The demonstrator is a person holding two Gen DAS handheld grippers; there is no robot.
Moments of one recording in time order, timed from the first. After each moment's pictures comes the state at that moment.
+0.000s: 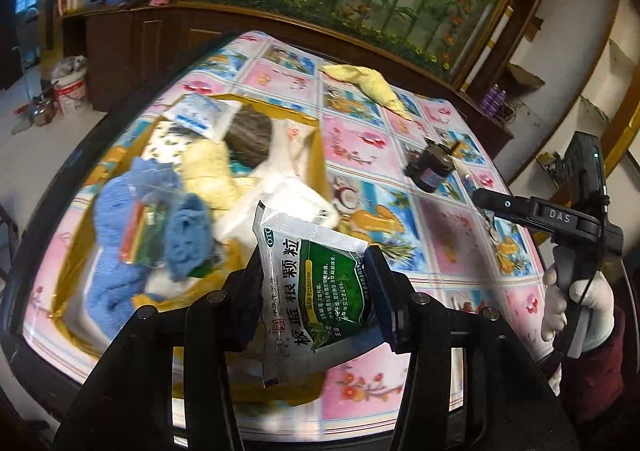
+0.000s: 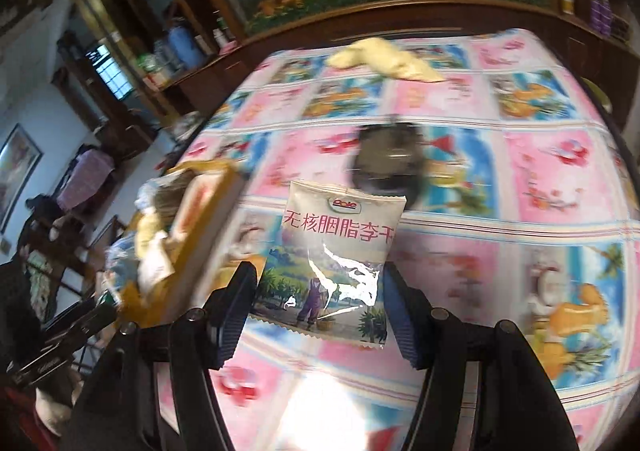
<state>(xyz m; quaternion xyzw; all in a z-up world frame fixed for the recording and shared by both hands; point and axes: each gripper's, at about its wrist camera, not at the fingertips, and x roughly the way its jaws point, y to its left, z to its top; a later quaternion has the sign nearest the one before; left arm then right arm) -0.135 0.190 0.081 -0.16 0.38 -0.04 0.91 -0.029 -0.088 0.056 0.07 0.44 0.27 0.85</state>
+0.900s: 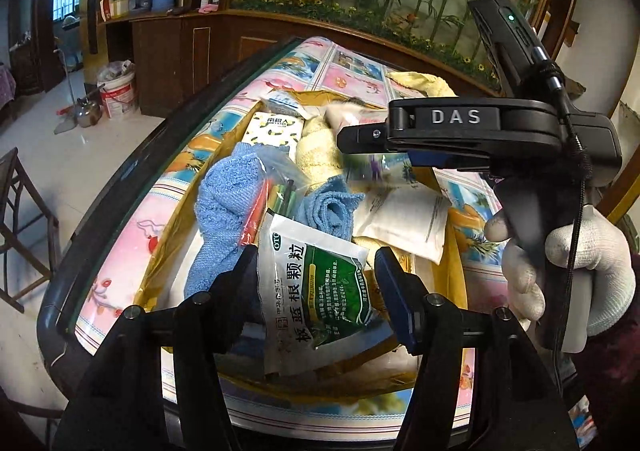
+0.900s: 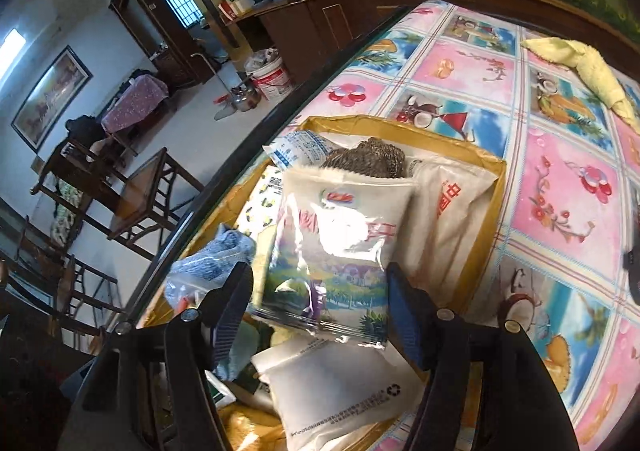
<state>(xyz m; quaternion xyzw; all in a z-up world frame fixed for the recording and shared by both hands) -0.156 0.237 0.051 -0.13 0.37 0.04 0.92 -0.010 0.137 0.030 0.00 0.47 0.39 0.79</state>
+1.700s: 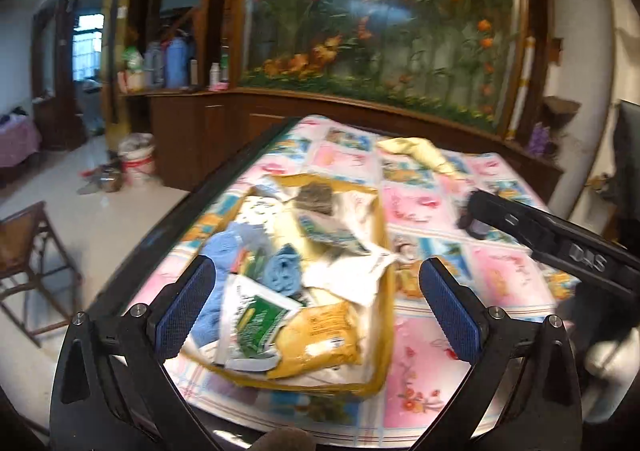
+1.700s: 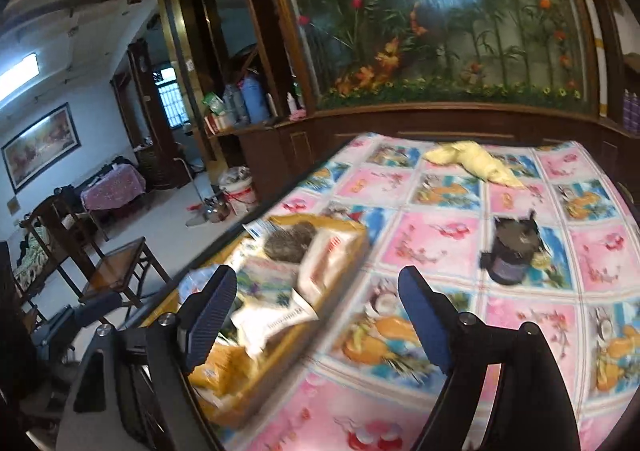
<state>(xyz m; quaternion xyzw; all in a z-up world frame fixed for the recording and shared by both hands) -0.195 0.181 0.103 -0.07 0.25 0.10 0.96 -0.116 0.009 0.081 0.03 0.26 0.31 0.91</state>
